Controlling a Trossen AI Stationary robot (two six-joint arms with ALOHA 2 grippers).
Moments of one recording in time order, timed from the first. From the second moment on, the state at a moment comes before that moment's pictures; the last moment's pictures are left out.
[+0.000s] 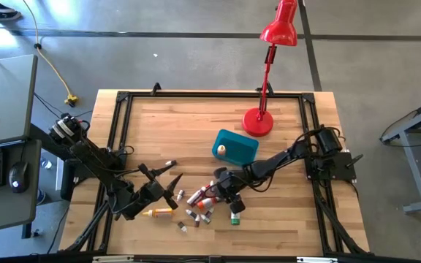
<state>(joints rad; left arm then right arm) -0.82 1.47 0.76 0.95 -1.56 0.58 0.25 1.95 1.01 0.14 -0.18 -0.07</state>
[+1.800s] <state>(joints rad) -0.82 1.47 0.76 0.95 -1.57 0.66 0.12 1.78 1.16 -0.71 0.91 -1.43</state>
